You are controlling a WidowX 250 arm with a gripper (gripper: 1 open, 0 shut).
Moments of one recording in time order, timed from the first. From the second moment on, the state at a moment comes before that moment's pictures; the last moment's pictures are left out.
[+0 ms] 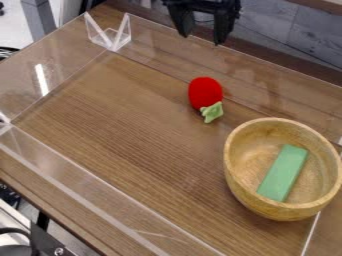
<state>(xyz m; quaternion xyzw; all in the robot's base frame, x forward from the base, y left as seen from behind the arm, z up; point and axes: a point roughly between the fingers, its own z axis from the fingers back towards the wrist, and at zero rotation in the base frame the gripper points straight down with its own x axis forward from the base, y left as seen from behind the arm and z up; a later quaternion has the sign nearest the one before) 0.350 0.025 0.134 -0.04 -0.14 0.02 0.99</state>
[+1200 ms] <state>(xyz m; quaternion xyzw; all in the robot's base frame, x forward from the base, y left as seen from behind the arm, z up) 0.318 0.025 0.137 -0.05 -0.13 0.01 0.99</state>
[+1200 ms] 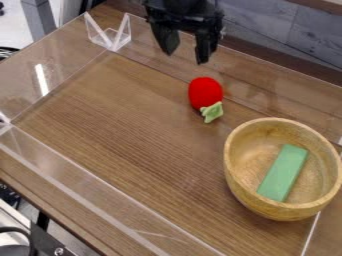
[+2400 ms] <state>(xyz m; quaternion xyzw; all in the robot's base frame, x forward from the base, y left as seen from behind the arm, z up) 0.322 0.036 0.068 -0.02 -0.09 0.17 0.98</state>
